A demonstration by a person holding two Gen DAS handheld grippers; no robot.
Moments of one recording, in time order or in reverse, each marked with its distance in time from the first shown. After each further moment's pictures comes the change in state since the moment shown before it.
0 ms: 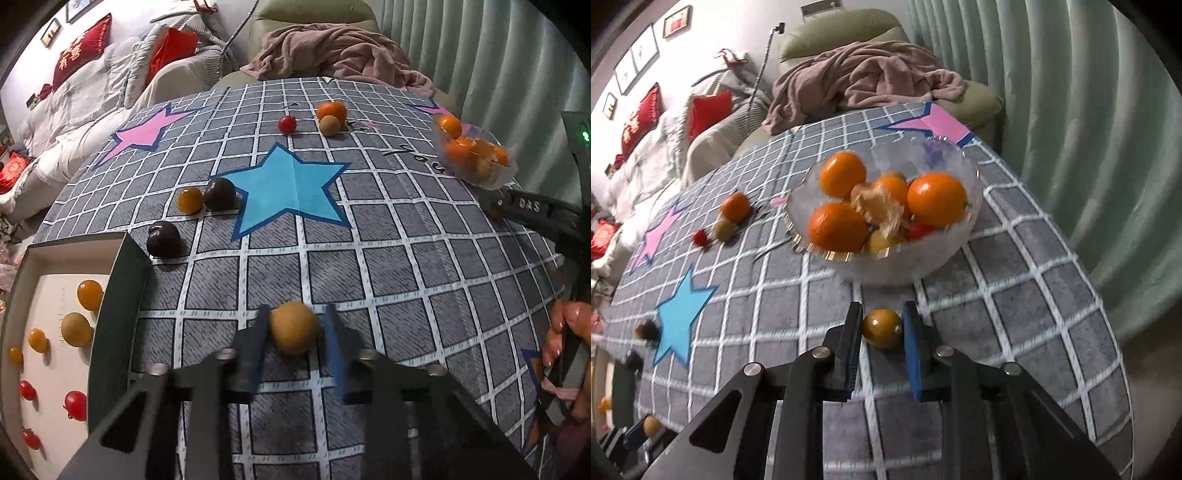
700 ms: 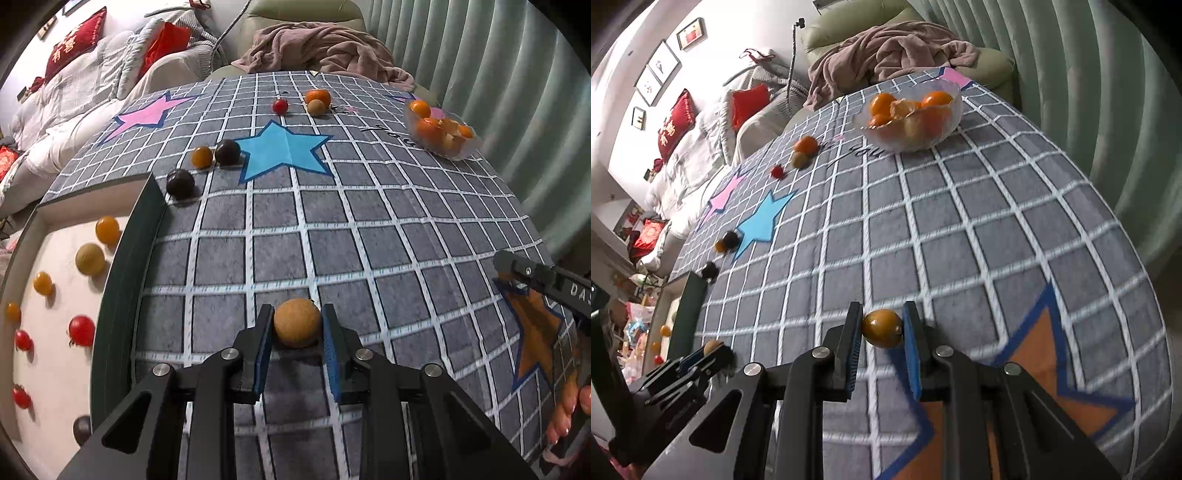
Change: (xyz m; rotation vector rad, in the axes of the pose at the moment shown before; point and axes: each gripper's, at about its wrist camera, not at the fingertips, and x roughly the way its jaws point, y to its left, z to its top) left arm -0.035 0.013 -0.049 0.004 0.016 -0.075; right arm -0.082 -0.004 -0.098 0.053 0.087 0.185
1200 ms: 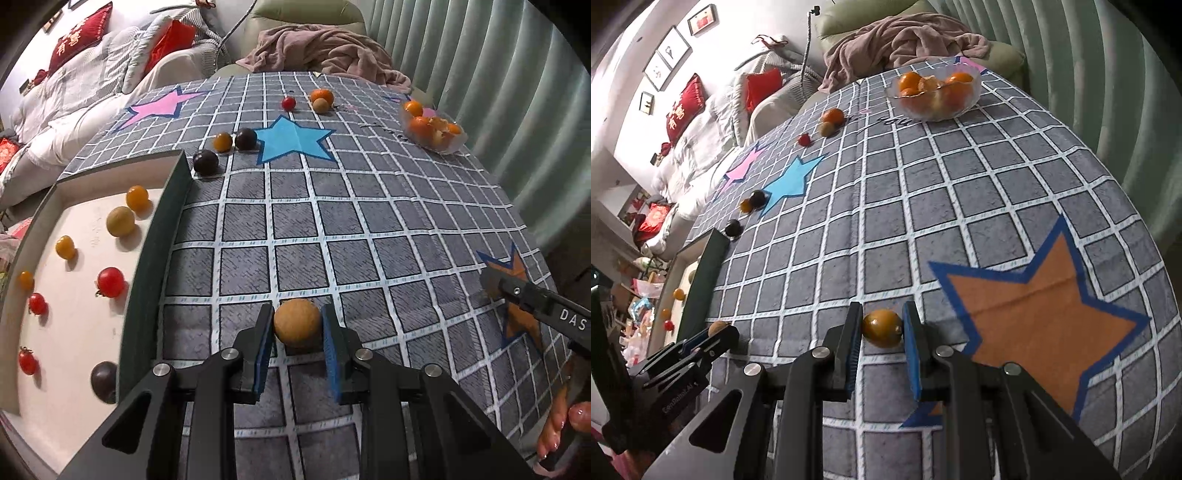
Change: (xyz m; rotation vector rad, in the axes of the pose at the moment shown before) left arm -0.032 0.013 -0.028 -0.010 -0.008 -0.022; right arm -0.019 0.028 -0.037 -0.031 0.037 0.018
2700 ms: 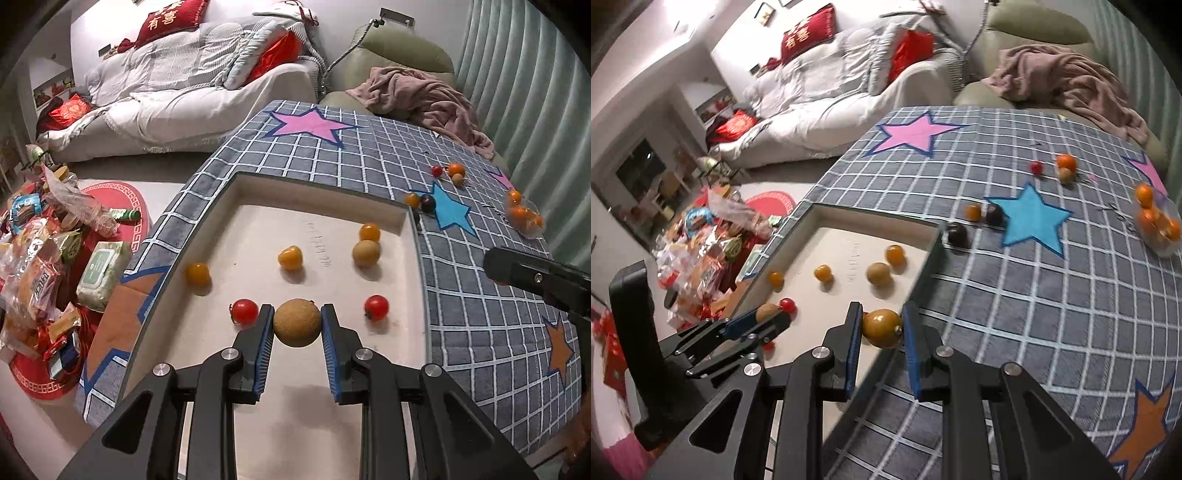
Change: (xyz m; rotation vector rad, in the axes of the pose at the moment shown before) left arm -0.063 0.177 -0.004 -0.226 -0.086 0.174; right arm 0.024 0.256 0.015 -0.445 0.111 0.201
